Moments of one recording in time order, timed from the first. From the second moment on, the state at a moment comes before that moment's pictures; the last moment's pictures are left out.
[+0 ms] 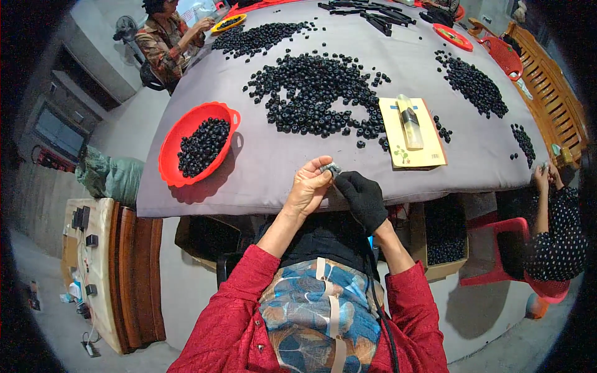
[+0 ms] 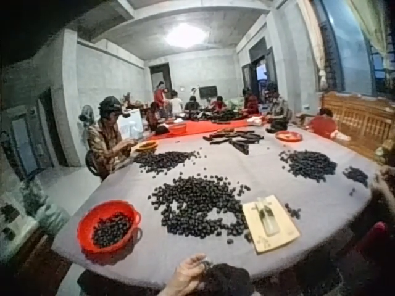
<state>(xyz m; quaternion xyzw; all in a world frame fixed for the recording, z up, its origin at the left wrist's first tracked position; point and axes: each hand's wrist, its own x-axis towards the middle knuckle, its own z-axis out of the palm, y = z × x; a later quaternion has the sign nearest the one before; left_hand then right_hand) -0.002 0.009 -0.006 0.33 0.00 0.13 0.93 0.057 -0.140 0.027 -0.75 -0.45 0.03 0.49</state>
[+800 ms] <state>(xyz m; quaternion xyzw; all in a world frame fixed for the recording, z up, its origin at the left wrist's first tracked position) -0.003 0.010 -0.007 0.34 0.03 0.13 0.93 0.057 -0.136 0.026 -0.78 -0.41 0.09 0.47</state>
